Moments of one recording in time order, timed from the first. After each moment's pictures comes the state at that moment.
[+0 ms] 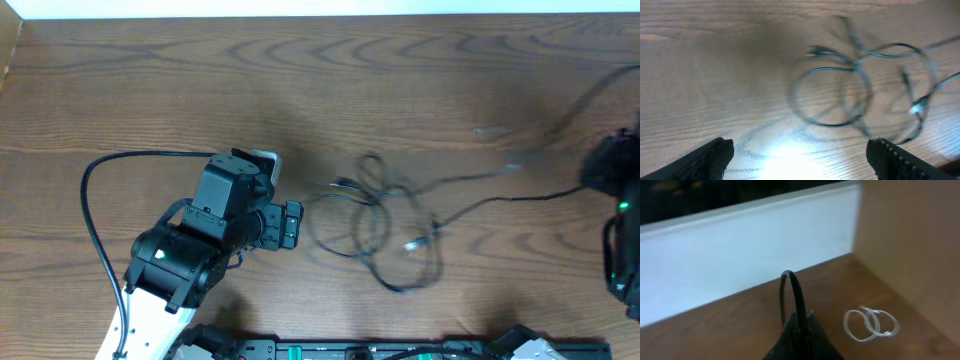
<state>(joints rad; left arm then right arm) -0.44 0.99 1.05 -1.02 0.08 -0.25 0.58 1.14 1.98 -1.30 0.93 0.47</state>
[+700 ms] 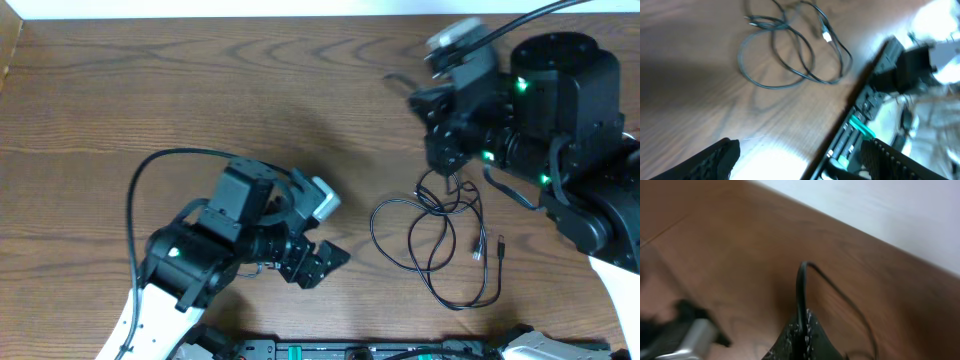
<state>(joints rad) -0.53 1.02 1.05 -1.00 0.58 0.07 0.53 1.38 1.97 -1.16 -0.20 -0.02</state>
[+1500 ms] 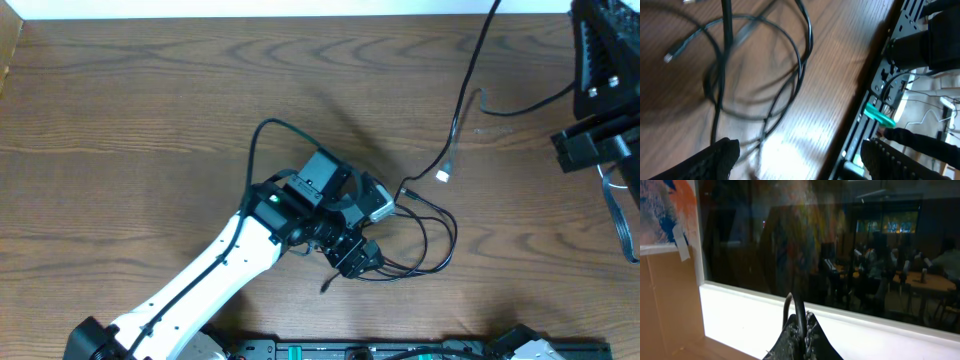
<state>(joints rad) -0.70 1.38 1.05 -0.84 0.57 0.14 0.53 1.12 1.98 -0.60 0.09 -0.01</state>
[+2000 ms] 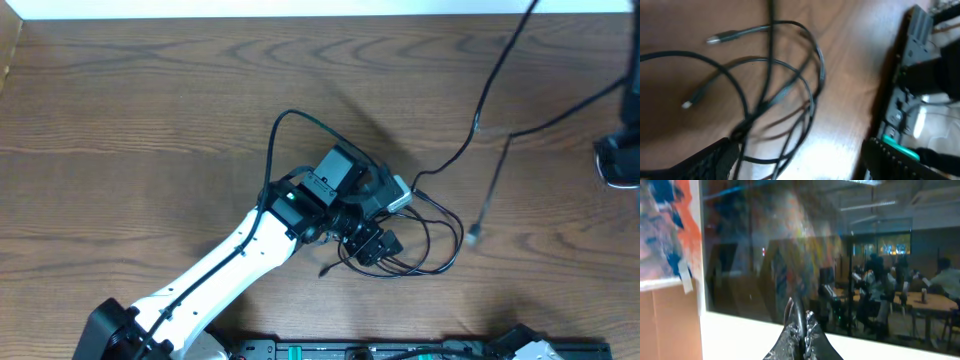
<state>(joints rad) -0.74 1.45 1.05 -0.63 0.53 0.12 0.53 1.07 1.98 -0.49 0.11 0.02</state>
